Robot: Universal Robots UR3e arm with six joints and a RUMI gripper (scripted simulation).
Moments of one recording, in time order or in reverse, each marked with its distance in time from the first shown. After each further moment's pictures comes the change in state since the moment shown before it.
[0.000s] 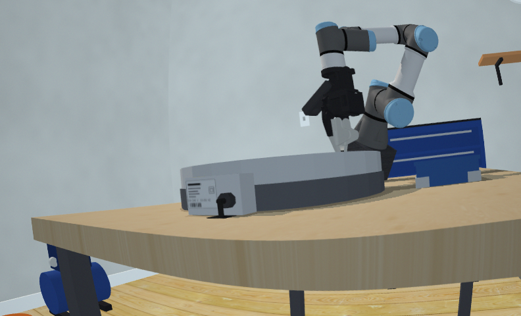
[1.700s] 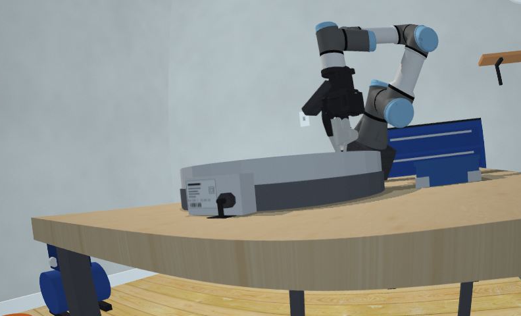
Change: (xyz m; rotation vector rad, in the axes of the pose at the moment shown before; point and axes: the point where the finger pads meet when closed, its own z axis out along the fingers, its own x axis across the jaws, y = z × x) arm -0.001 0.000 0.000 0.001 -0.002 -0.001
